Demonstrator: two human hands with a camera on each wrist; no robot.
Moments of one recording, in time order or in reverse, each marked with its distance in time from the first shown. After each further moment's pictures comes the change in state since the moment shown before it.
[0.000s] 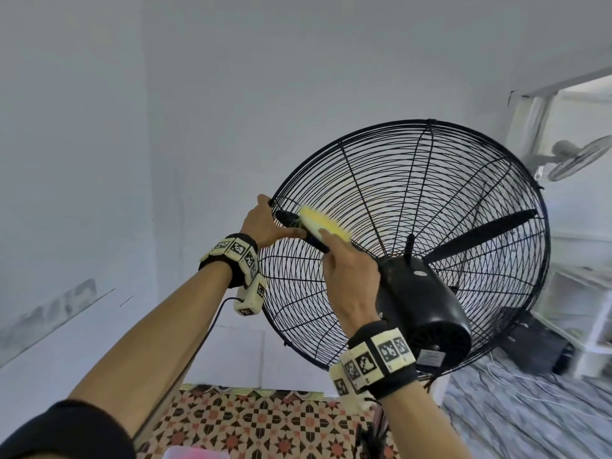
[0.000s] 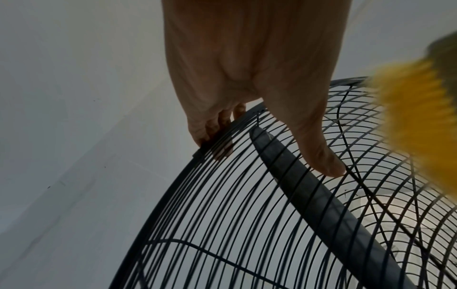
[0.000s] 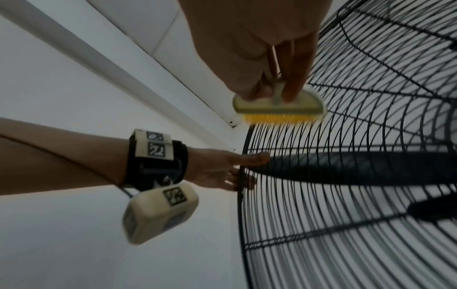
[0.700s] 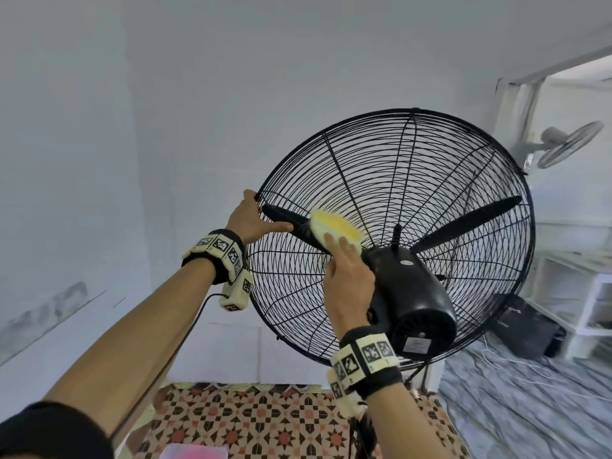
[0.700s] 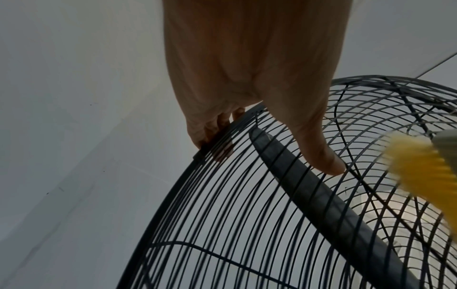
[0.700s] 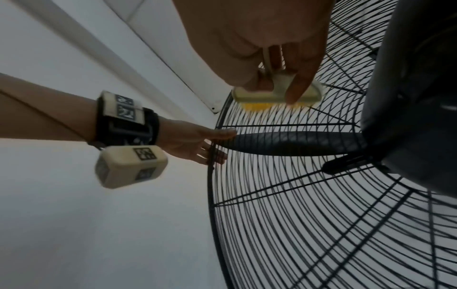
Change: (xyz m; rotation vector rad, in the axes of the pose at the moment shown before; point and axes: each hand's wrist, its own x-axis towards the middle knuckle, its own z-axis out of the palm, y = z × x) left_hand -0.002 0.001 0.001 0.014 -0.009 0.017; right_hand -0.022 0.029 0.008 -0.011 -0.106 0.245
